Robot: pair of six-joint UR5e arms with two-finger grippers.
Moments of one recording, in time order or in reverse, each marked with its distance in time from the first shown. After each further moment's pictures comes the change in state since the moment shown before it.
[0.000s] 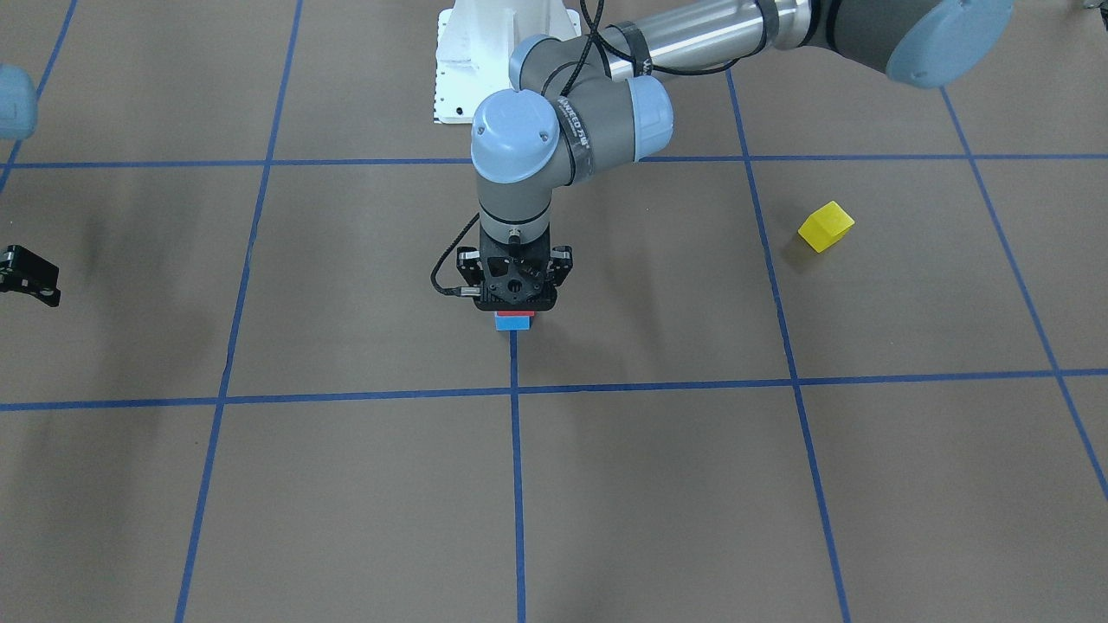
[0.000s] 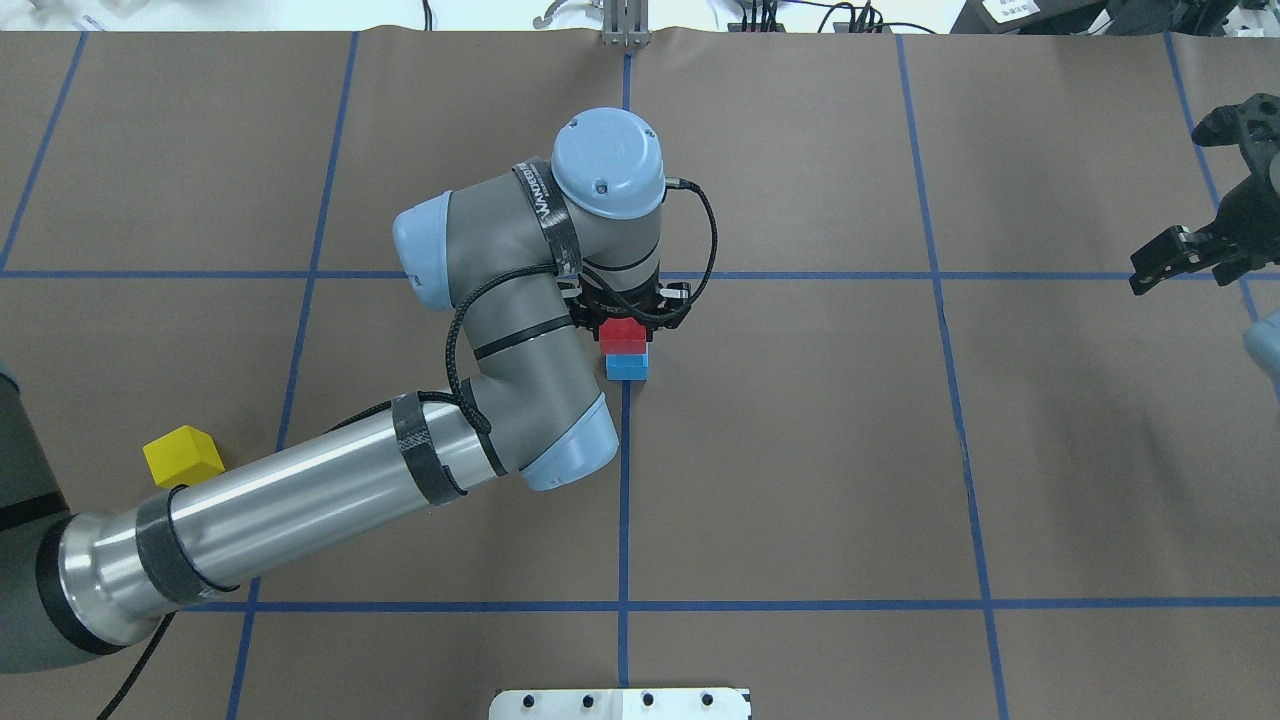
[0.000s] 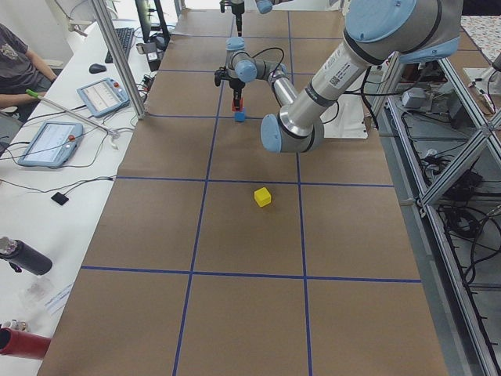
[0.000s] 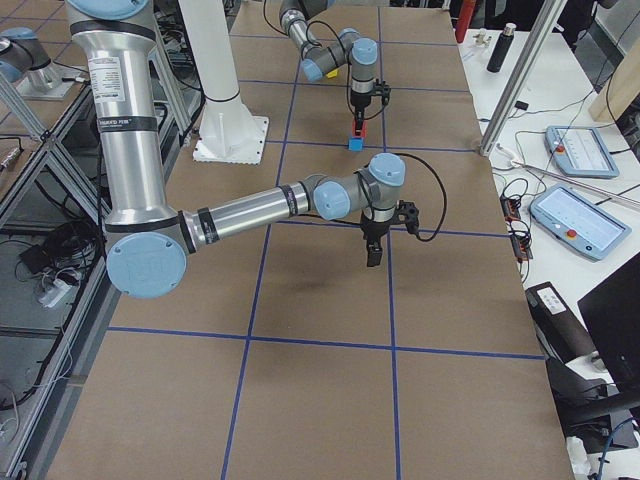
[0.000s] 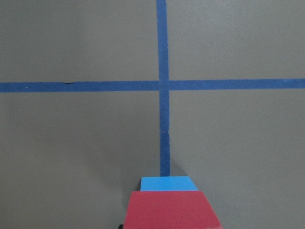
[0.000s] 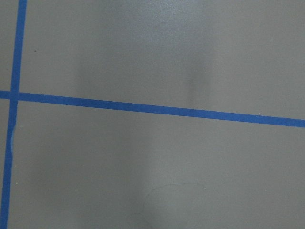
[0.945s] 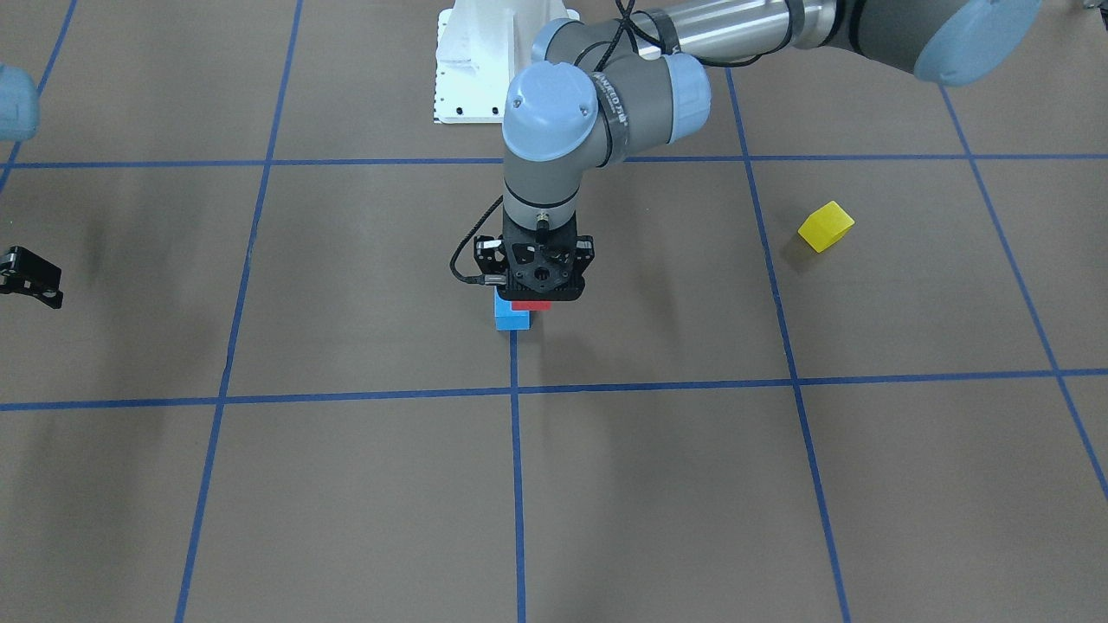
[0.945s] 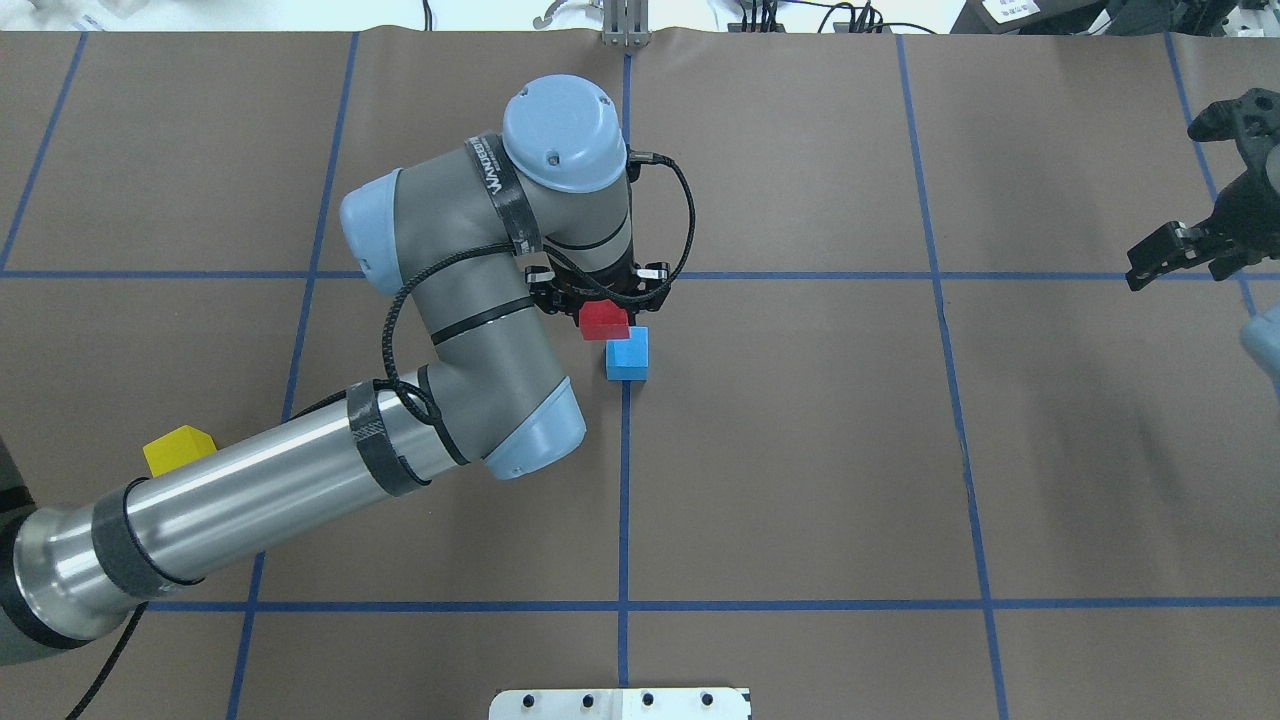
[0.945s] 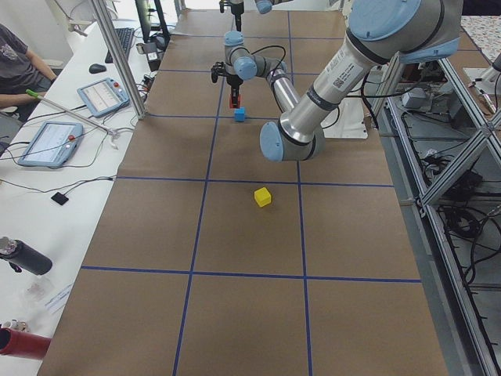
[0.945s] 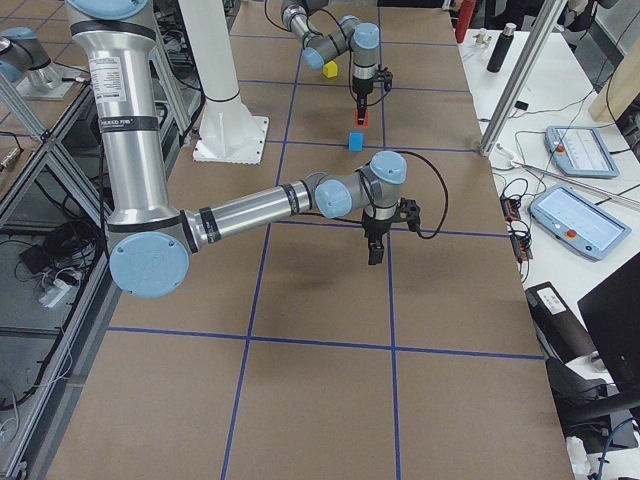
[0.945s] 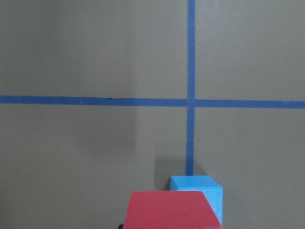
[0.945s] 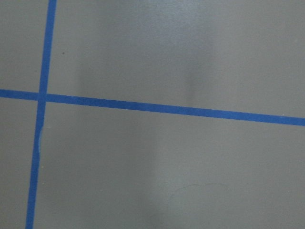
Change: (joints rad) left arm -0.028 0.040 -0.077 0.016 -0.018 -0.010; right arm 0.001 0.009 -0.002 -0.002 0.000 -0.008
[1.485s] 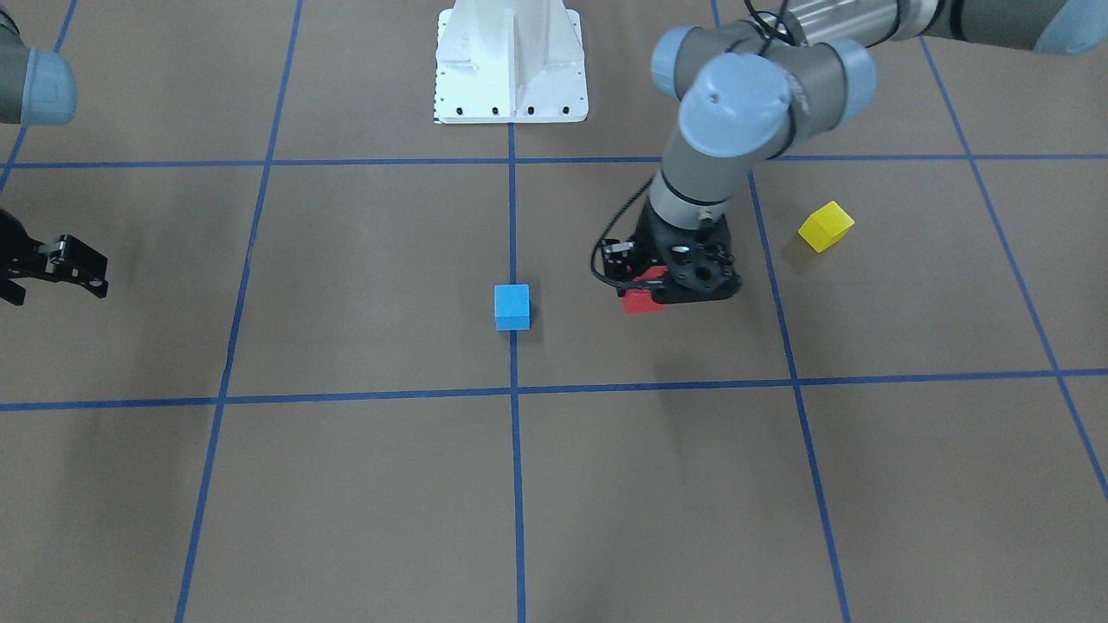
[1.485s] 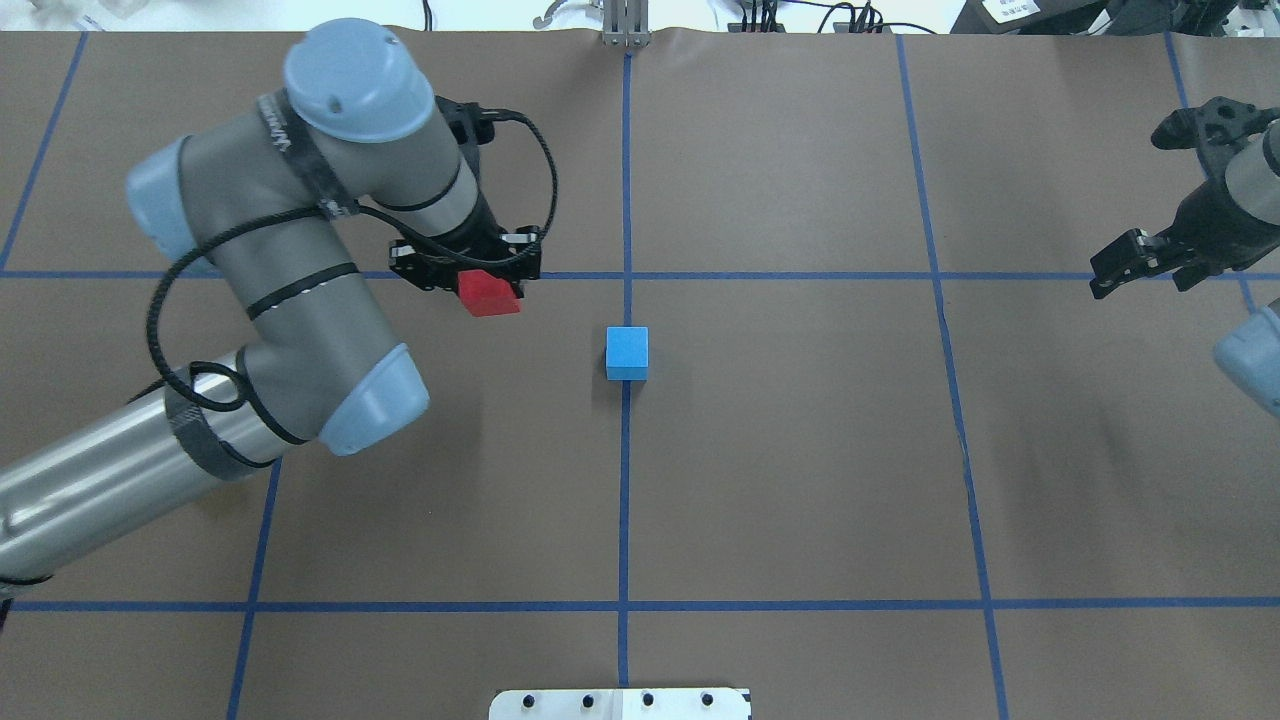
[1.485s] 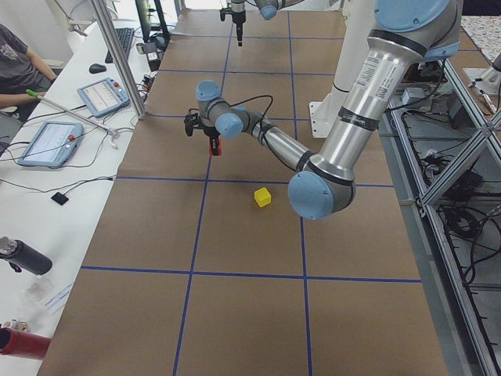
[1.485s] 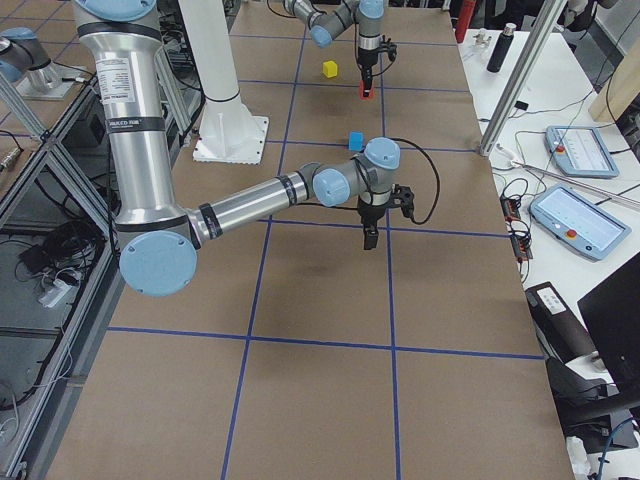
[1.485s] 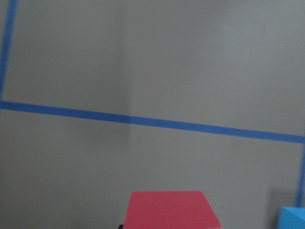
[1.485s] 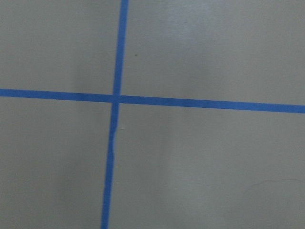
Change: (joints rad) left arm -0.100 0.193 -0.248 0.051 -0.067 0.005; right arm -0.044 0.007 0.040 -0.003 0.002 0.076
